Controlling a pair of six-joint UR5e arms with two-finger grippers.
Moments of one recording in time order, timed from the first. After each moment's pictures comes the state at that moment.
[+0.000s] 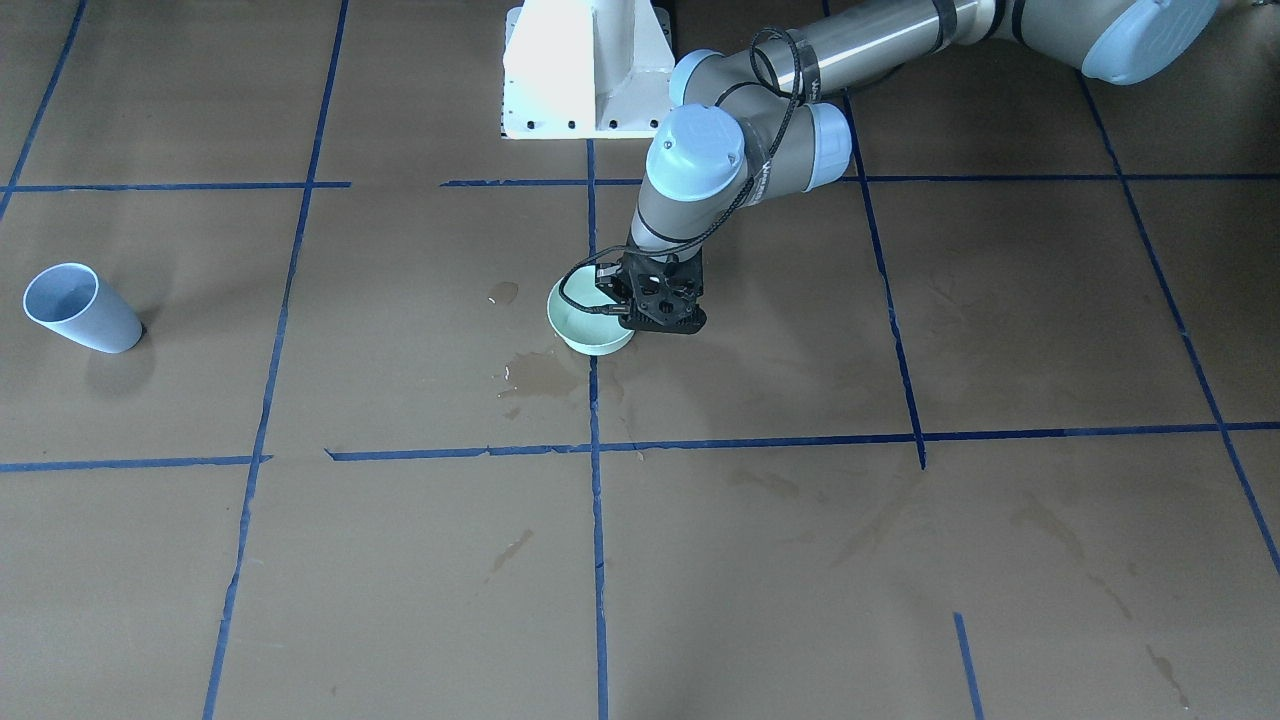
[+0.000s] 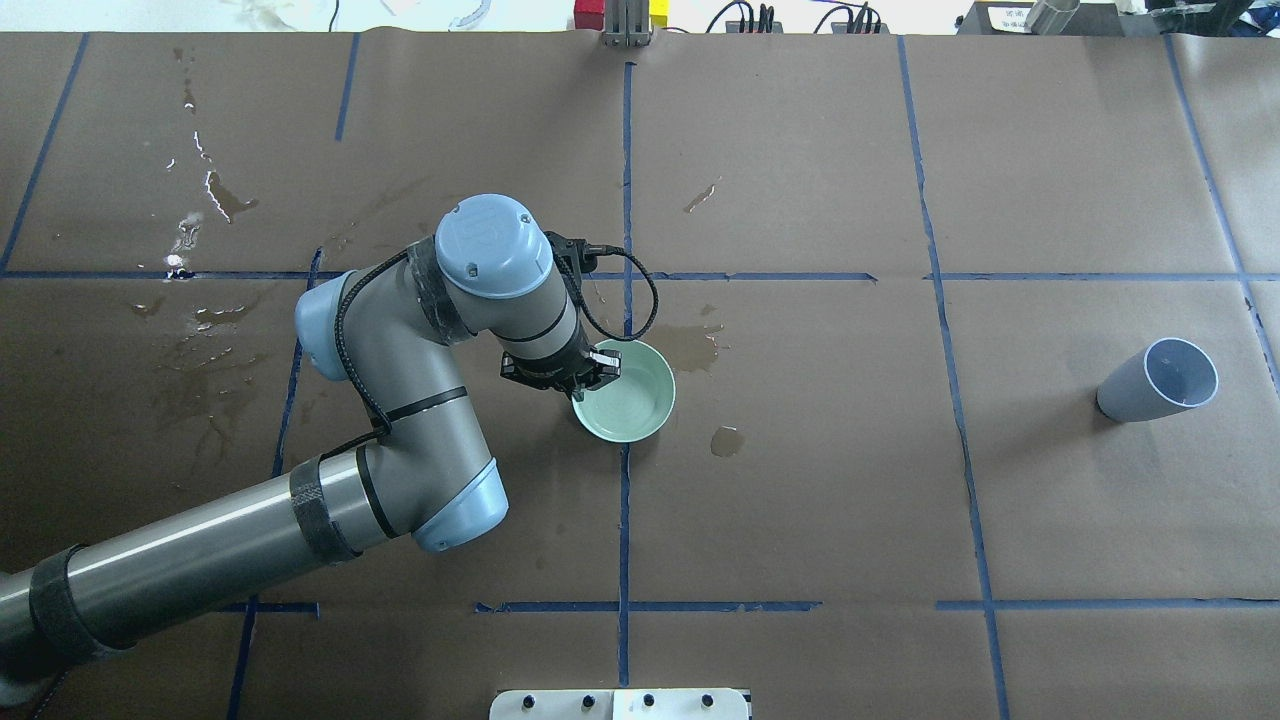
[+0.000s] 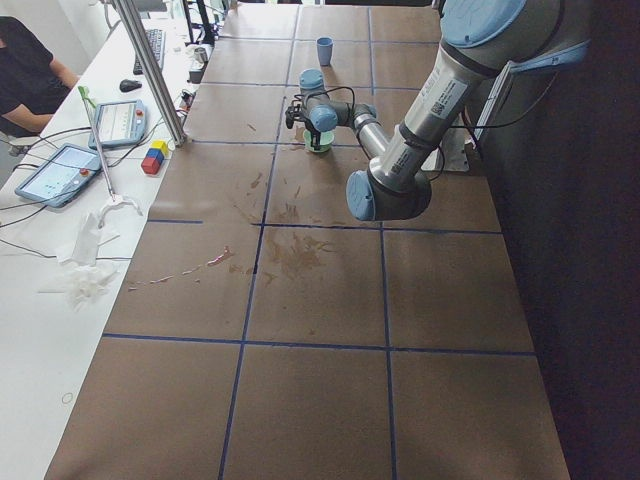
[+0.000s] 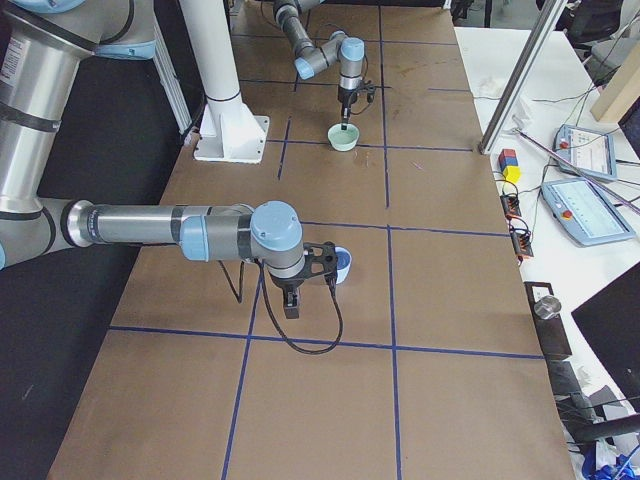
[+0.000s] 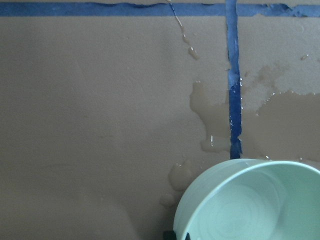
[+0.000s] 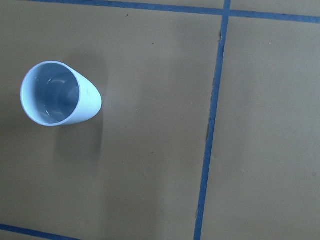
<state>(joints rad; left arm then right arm) -0.53 -2.33 -1.46 -1.77 -2.01 -1.18 1.56 -1.98 2.02 -1.53 2.43 -0.06</state>
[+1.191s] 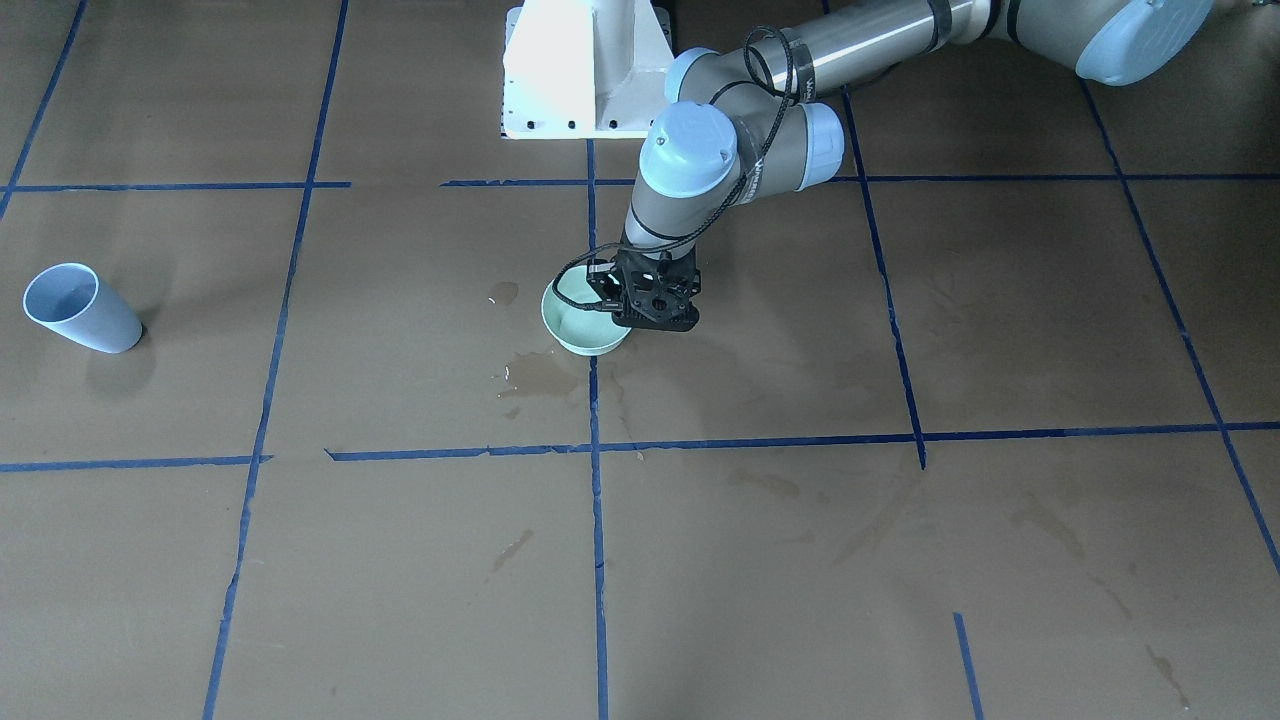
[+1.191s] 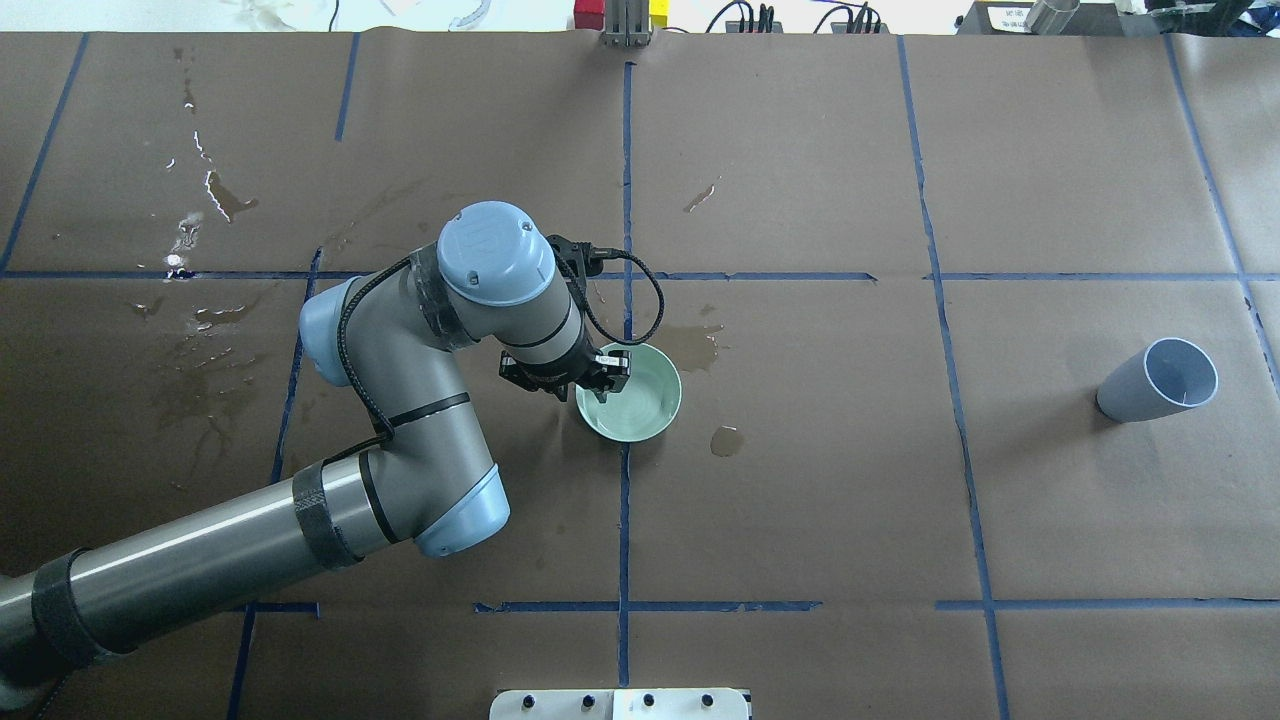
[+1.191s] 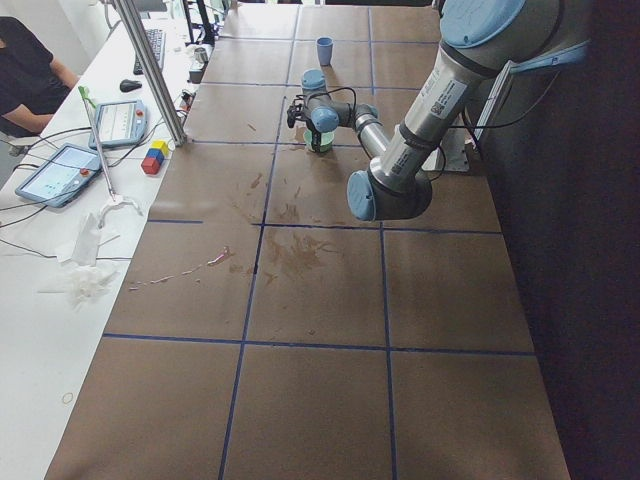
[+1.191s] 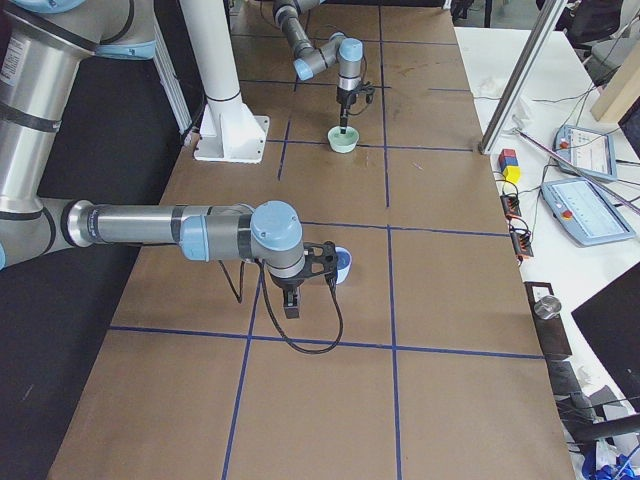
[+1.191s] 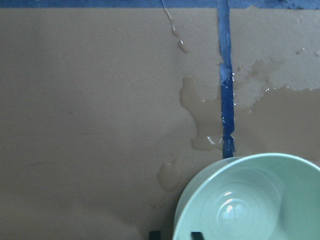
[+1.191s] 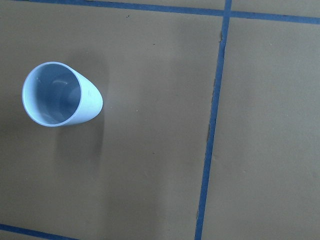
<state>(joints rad) -0.53 -2.33 -1.46 -1.82 -2.00 -1.18 1.56 -1.98 2.02 -1.53 2.43 -0.06</state>
